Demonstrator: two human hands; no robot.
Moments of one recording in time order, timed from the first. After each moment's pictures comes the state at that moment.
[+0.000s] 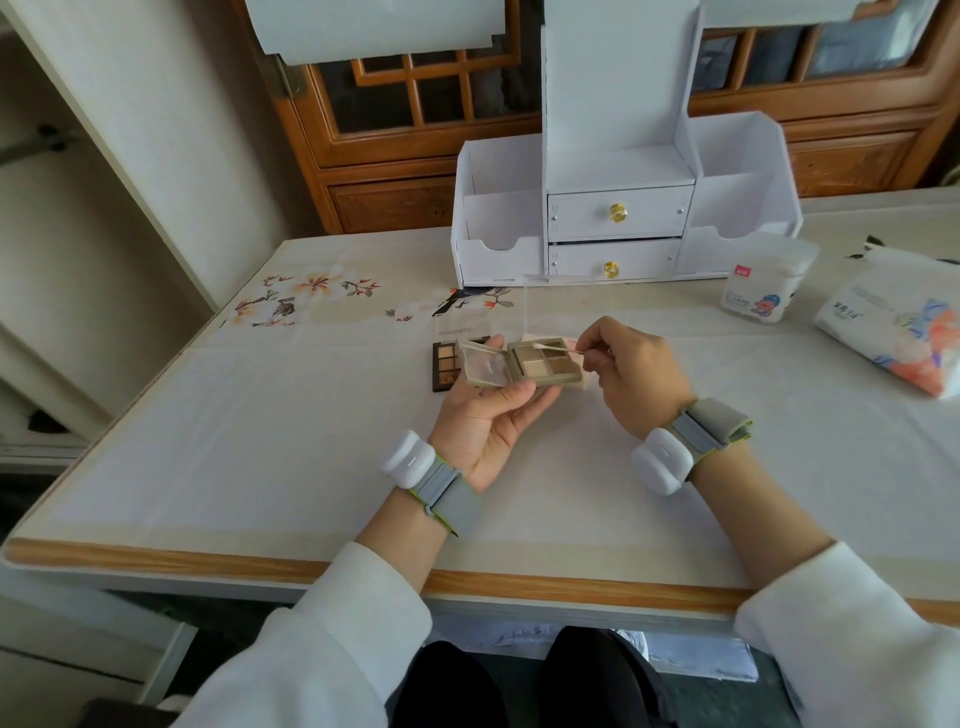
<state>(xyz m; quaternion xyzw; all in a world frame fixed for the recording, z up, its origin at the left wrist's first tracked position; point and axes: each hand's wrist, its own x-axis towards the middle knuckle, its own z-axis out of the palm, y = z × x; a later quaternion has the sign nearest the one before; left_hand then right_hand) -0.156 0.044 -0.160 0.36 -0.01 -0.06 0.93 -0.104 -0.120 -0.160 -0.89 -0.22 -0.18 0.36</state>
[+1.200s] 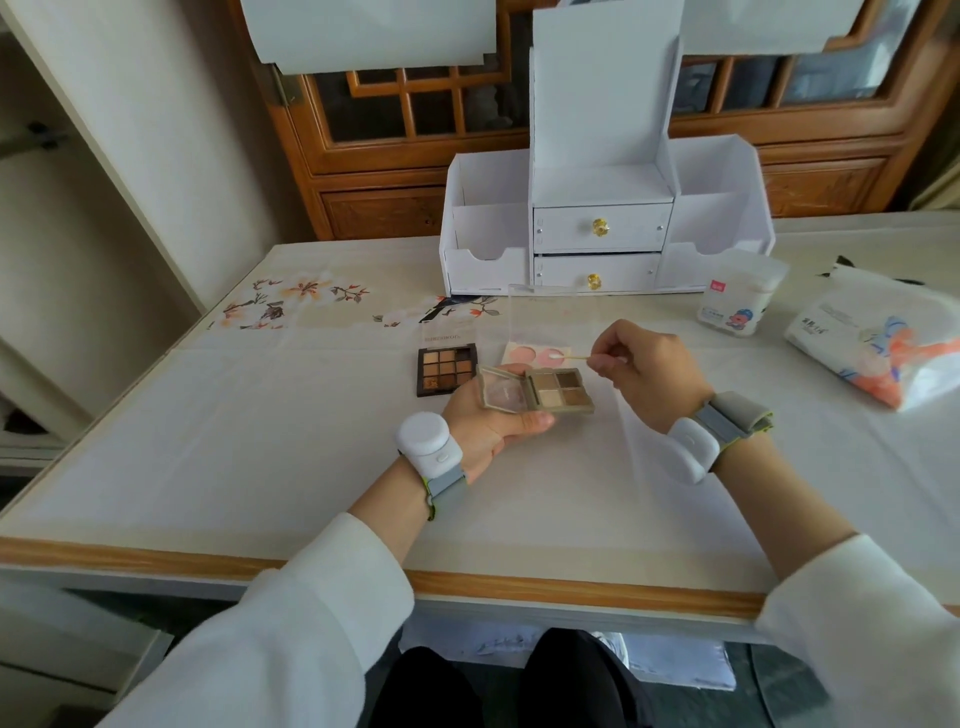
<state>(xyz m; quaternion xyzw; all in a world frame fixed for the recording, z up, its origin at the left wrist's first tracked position) -0.146 0.036 -0.167 0.61 -0.01 -0.09 0.78 -0.103 -0.151 -0.143 -0.91 -0.18 -0.12 0.36</state>
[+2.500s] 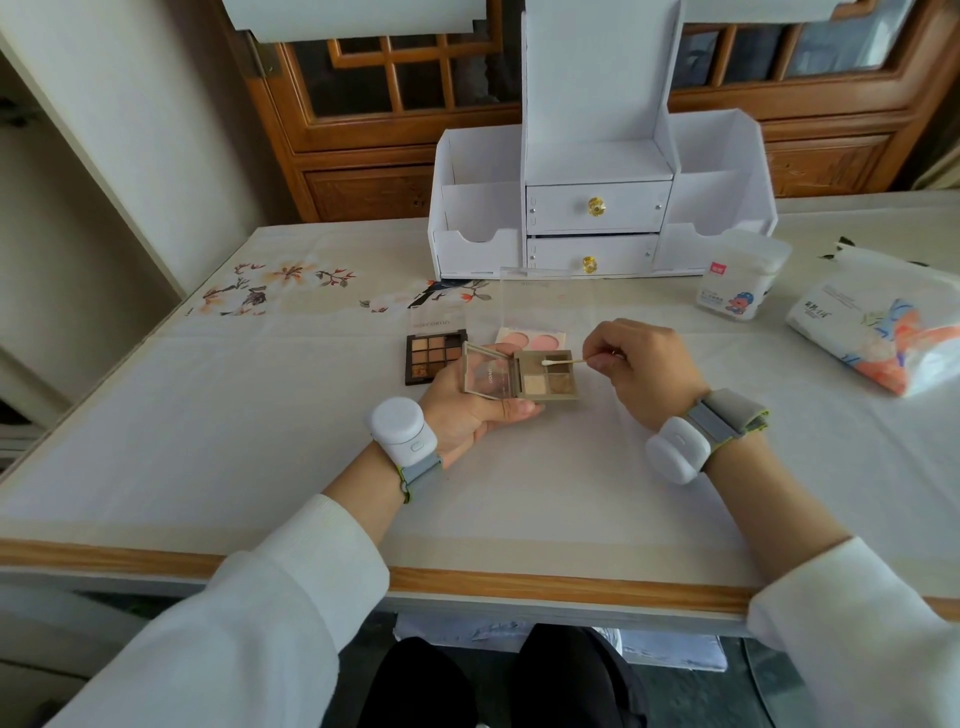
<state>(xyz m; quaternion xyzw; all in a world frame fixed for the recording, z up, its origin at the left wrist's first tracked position) -0.139 0.044 -0.167 0.59 -0.03 -0.12 0.80 -0.093 -0.155 -0.164 -0.90 -0.24 -0.18 0.30</state>
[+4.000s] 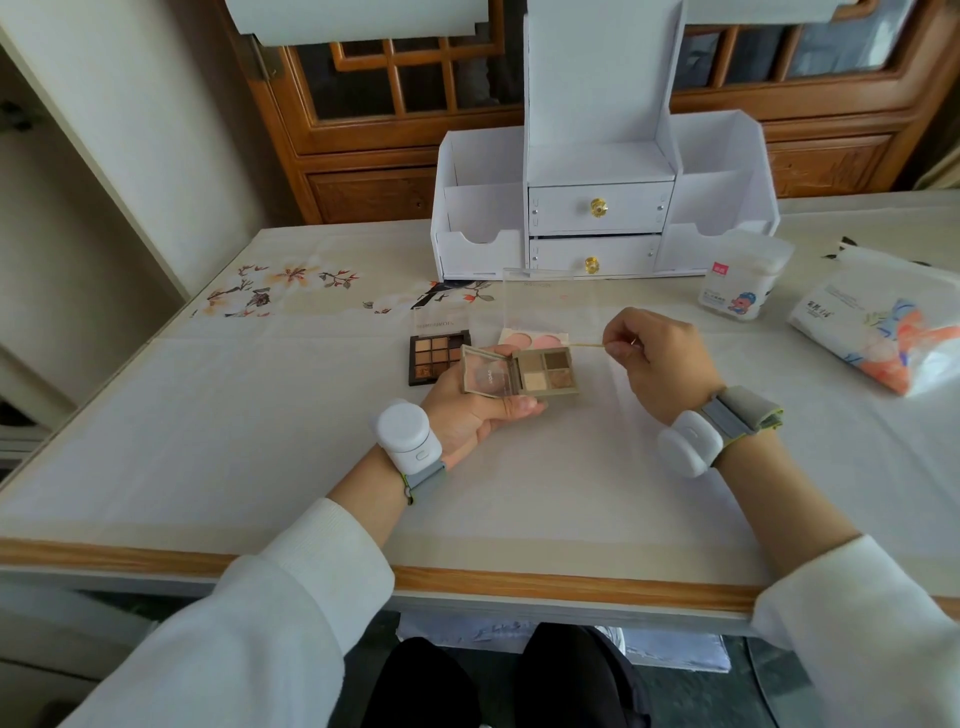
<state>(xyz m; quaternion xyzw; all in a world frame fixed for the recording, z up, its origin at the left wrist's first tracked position) -0.141 0.046 -0.166 0.57 -0.02 -0.12 0.81 -0.092 -0.162 -0.160 -0.90 -0.20 -0.19 0.32</state>
